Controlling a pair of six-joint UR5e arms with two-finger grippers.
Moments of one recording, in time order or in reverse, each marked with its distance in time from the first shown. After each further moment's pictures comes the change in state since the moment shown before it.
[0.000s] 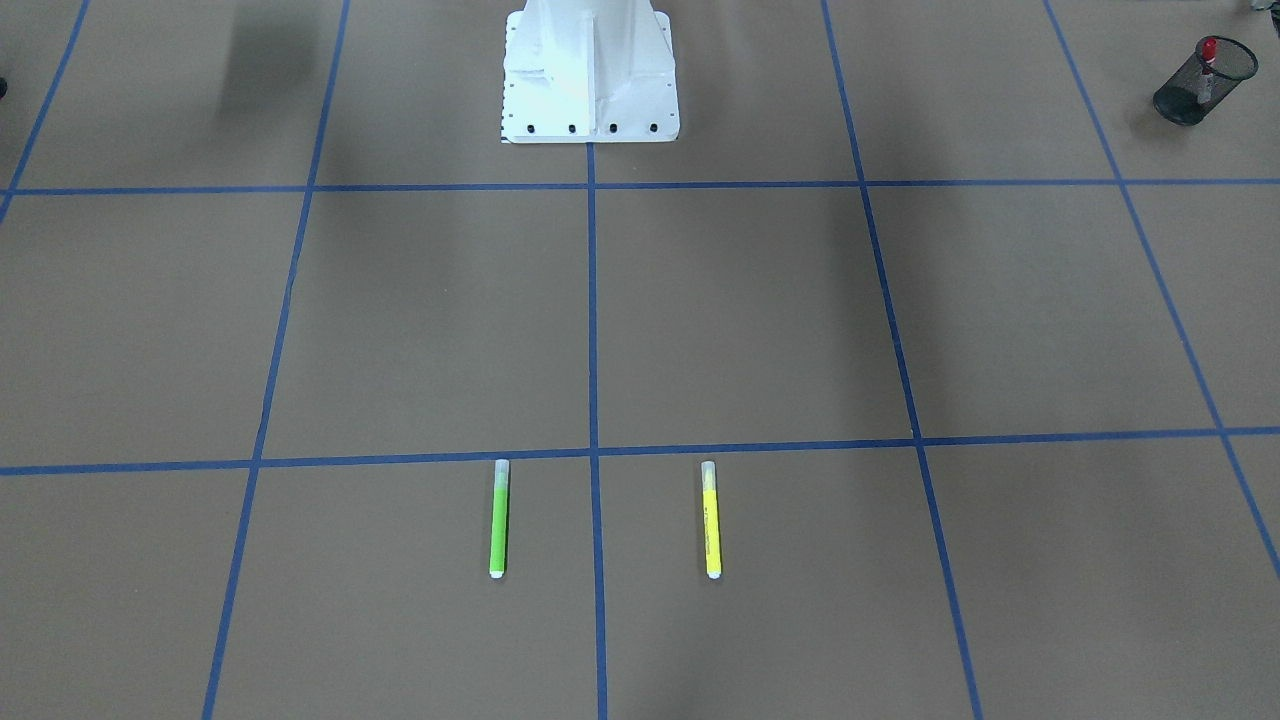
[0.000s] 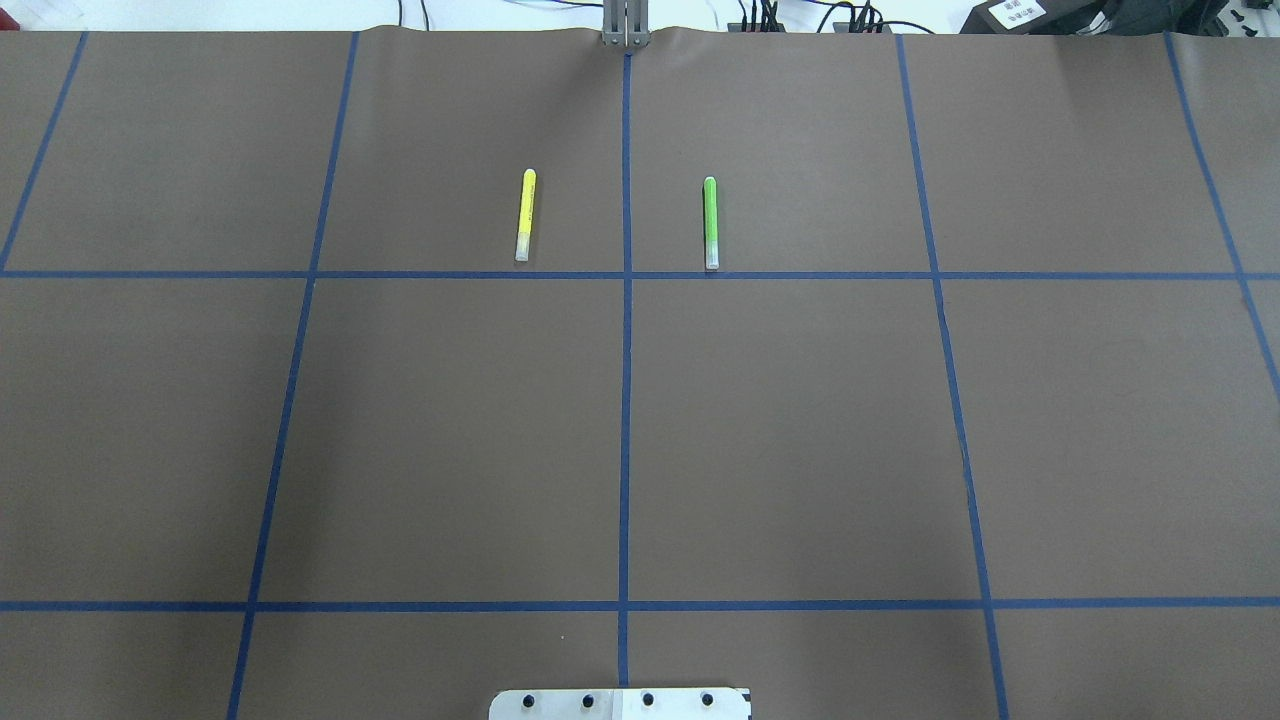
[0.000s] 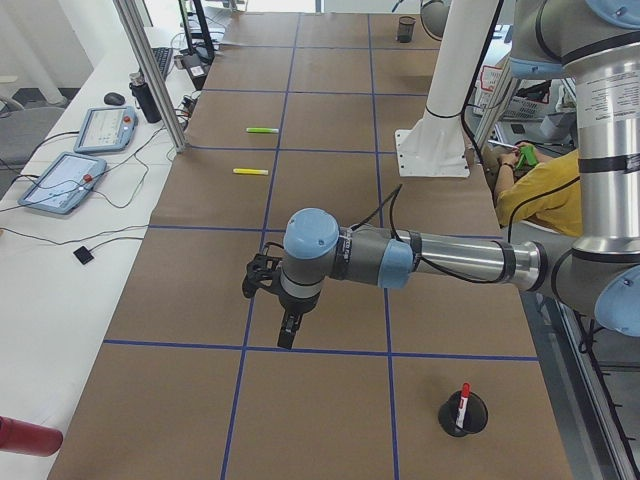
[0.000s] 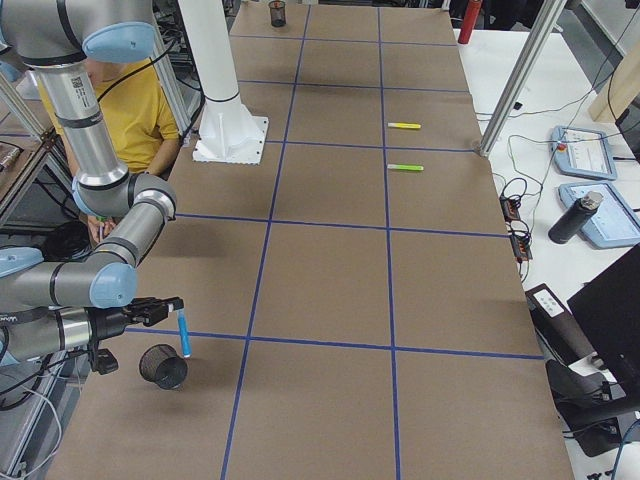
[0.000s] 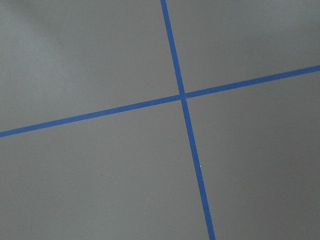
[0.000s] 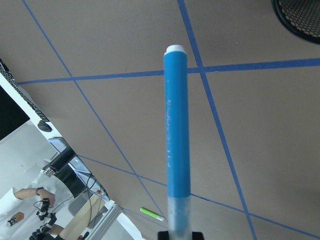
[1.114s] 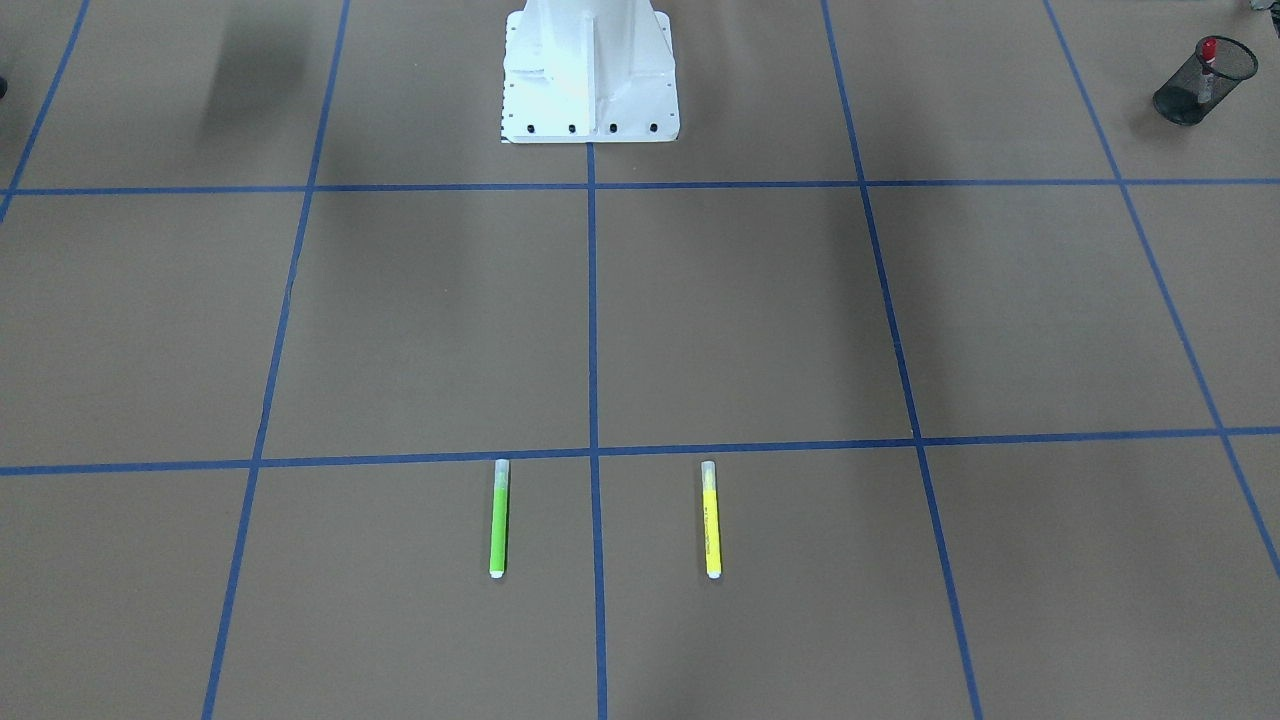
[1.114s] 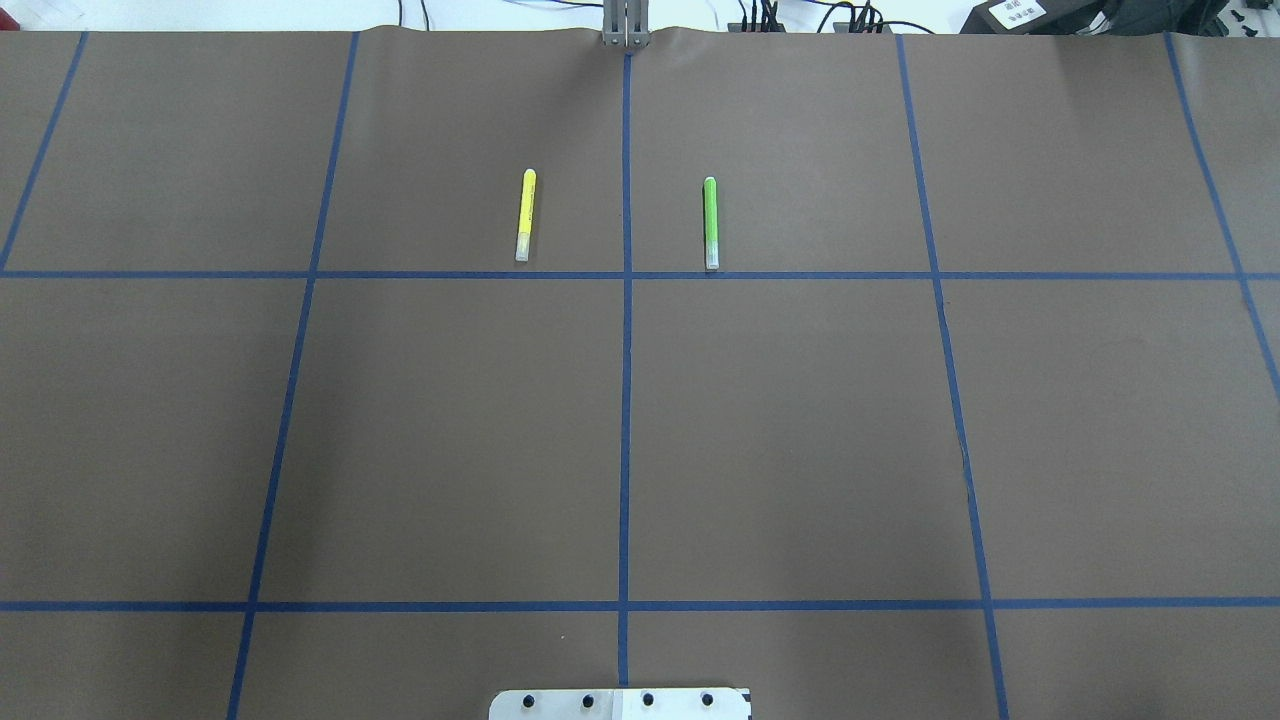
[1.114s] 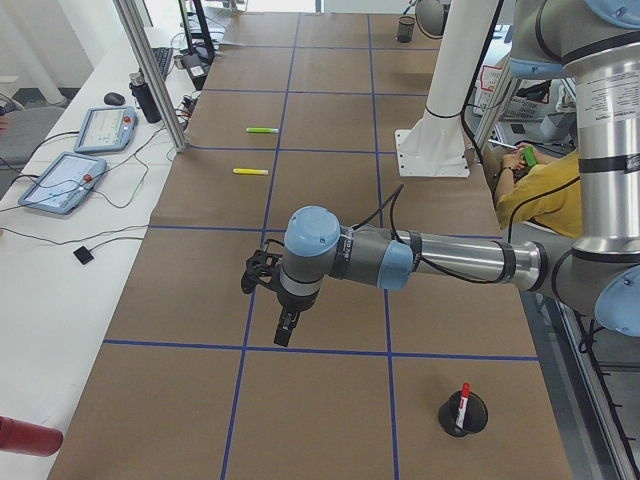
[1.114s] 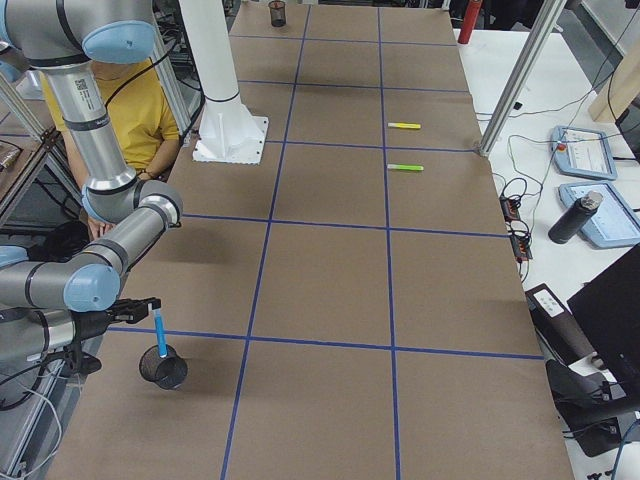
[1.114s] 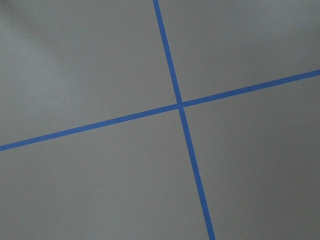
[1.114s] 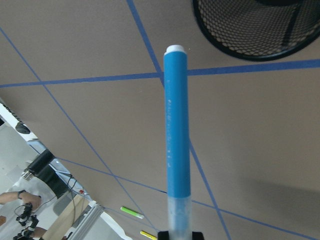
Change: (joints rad) left arm 0.002 0.001 0.000 -0.038 0.001 0.000; right arm 0.120 0.074 -0.004 0.017 -0.363 0.005
